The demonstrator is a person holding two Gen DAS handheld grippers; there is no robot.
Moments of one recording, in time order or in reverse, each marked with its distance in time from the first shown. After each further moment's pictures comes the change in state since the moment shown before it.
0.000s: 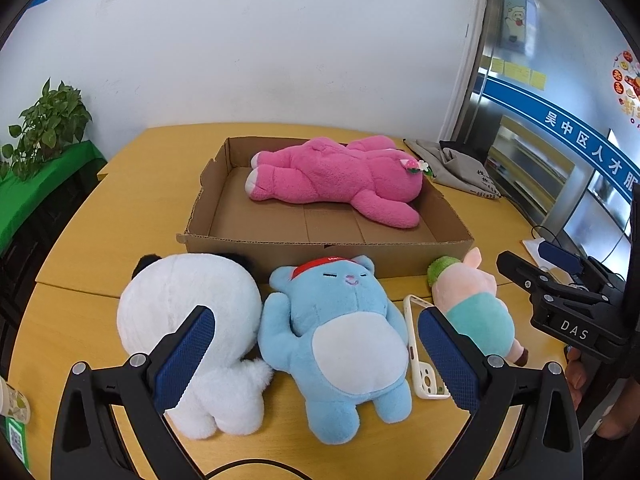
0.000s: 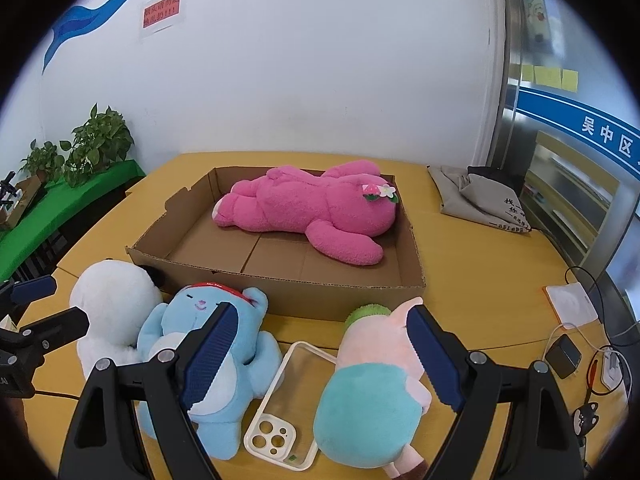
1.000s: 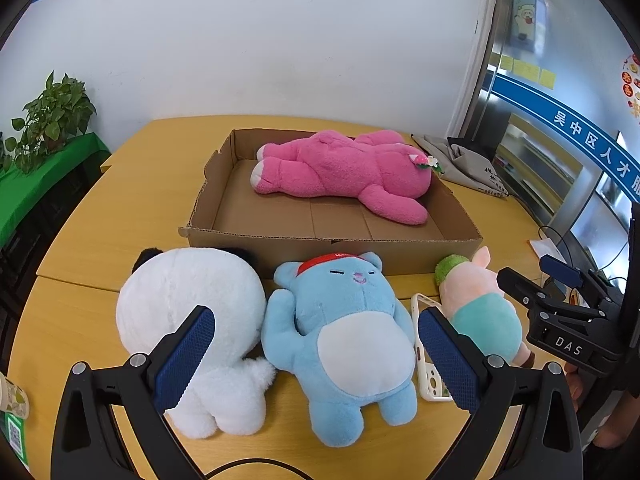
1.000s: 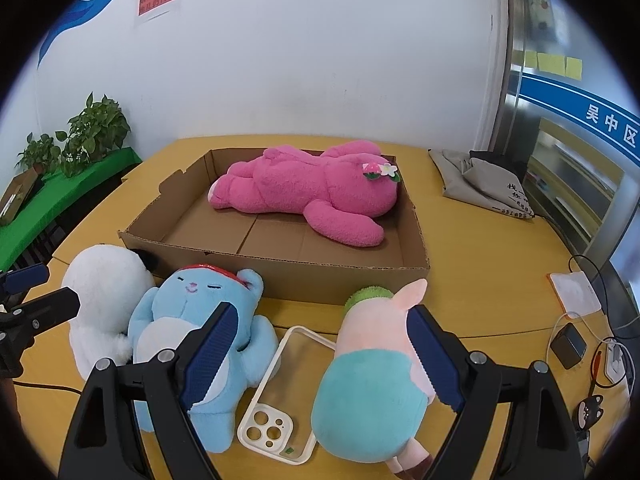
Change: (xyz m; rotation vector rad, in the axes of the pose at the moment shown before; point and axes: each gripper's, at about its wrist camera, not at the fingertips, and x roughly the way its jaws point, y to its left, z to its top) left arm 0.008 0.002 0.000 -0.013 0.023 0.018; right arm 0.013 -0.001 -0.009 0.005 0.056 -0.002
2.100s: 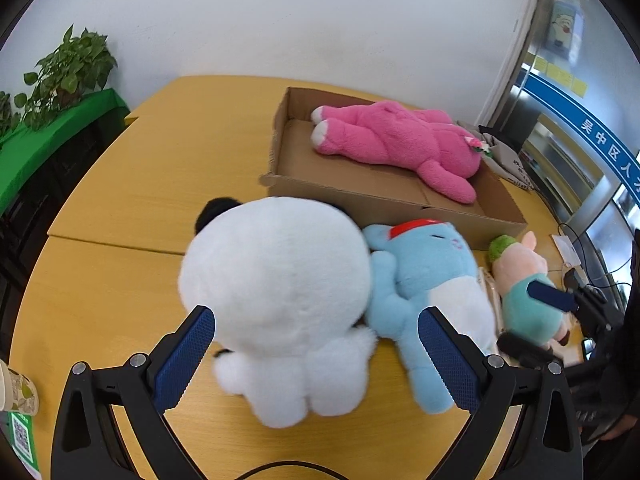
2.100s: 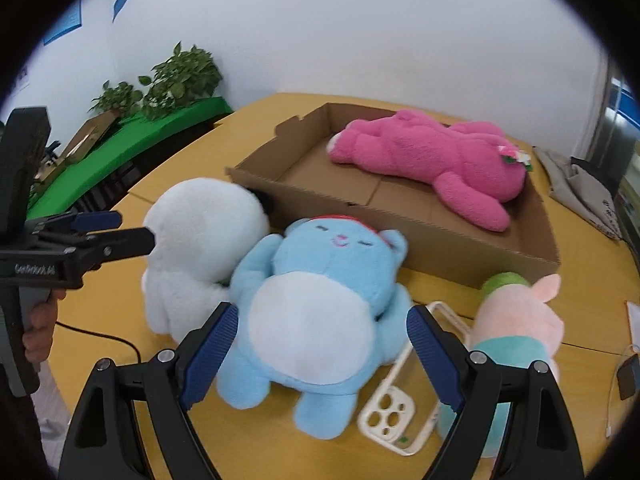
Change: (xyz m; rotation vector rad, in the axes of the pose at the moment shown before) left arm 0.020 0.113 -0.022 -0.081 0.109 0.013; right arm 0.022 0.109 -0.029 -0.190 0.135 0.320
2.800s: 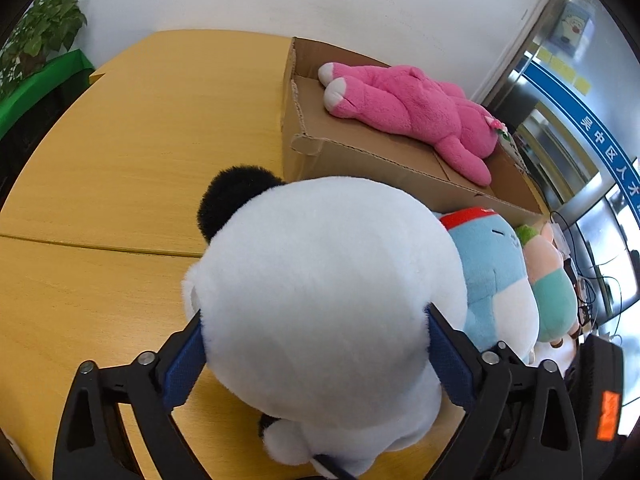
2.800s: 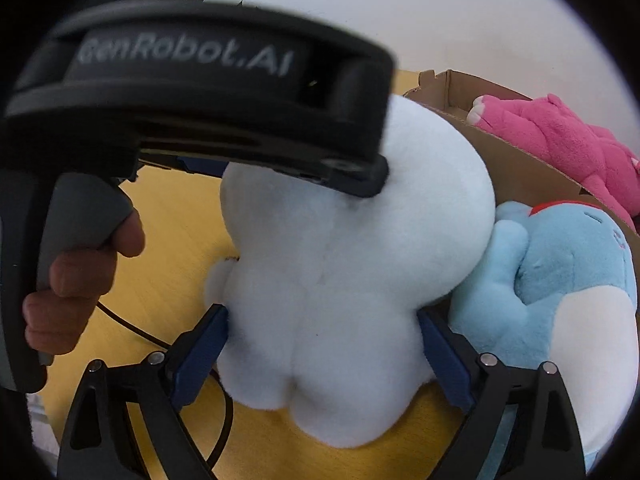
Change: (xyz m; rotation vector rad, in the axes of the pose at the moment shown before) left arm 0.075 0.050 0.014 -0.003 0.133 -0.139; right arm 0.118 0.132 -0.015 -0.108 0.026 0.071
